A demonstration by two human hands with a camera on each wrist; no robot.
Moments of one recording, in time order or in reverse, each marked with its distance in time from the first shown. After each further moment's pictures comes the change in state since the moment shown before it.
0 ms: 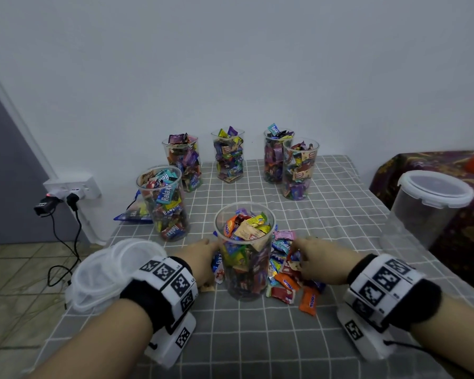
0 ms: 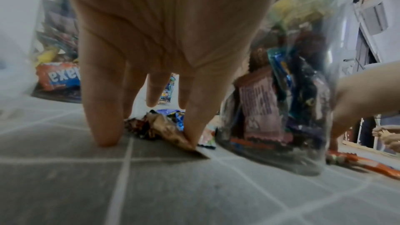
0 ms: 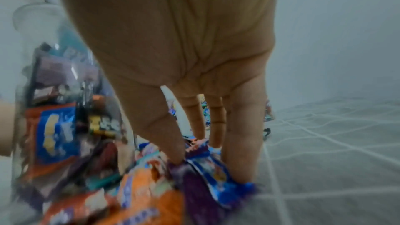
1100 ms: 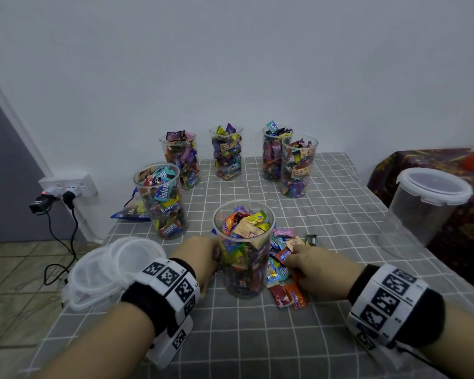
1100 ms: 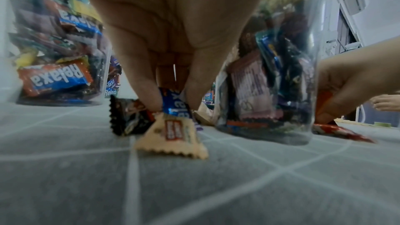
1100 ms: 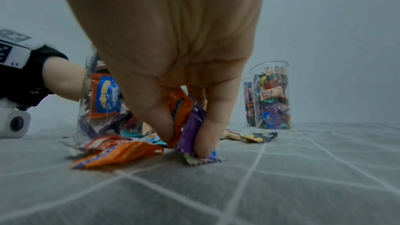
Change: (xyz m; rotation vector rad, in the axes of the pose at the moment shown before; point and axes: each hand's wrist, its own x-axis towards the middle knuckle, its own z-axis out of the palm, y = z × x) left_hand -0.002 0.007 0.003 -0.041 0.187 -0.046; right_hand -0.007 -0.001 0.019 -0.167 0.065 -0.234
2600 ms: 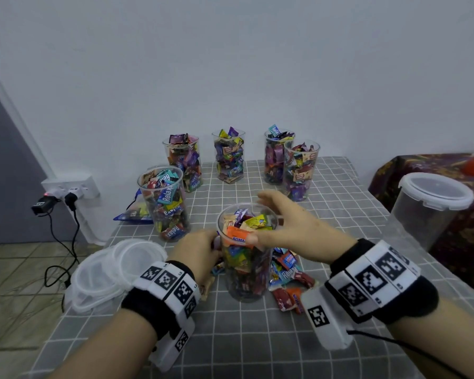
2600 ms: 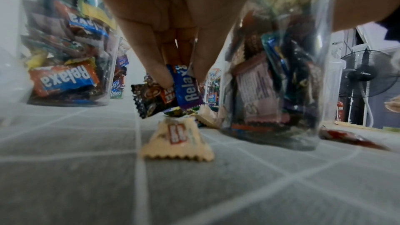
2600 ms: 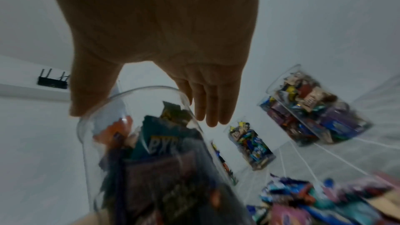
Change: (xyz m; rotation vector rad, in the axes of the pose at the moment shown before) left_hand -0.003 -0.008 -0.002 -0.267 0.253 0.053; right_hand 0.003 -0.037 -0.063 0.894 0.303 -0.110
